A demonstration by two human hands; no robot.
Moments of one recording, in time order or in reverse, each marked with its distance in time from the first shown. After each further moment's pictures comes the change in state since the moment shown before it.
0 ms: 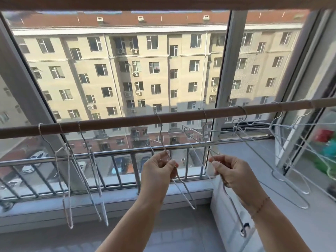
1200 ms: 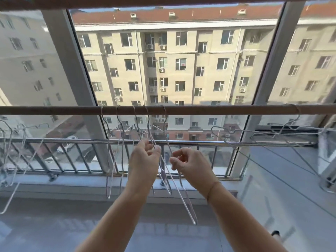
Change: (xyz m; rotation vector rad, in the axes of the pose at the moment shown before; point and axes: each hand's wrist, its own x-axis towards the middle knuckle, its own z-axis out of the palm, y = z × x) left_hand -0.014 0.021 -0.123 0.506 0.335 0.230; right_hand -0.019 -0.029 0.177 -0.333 -0.311 -0.174
